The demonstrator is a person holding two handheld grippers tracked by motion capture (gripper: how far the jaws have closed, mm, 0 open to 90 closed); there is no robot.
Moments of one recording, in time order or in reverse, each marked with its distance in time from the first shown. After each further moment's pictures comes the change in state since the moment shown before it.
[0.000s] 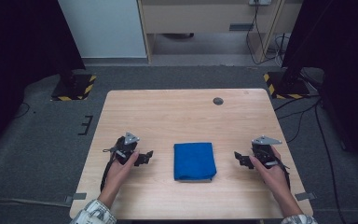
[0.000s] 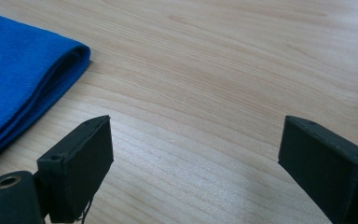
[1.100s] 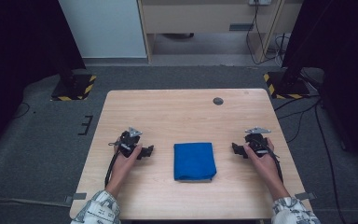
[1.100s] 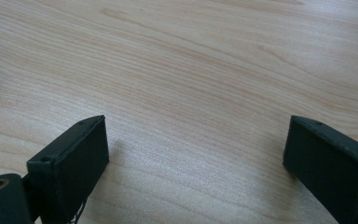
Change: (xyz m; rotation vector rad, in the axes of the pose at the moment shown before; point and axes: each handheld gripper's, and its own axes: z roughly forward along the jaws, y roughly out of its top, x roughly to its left) left arm 0.016 0.005 0.036 0.050 0.068 -0.029; right arm -0.014 0.017 0.048 0.067 -0.141 0.036
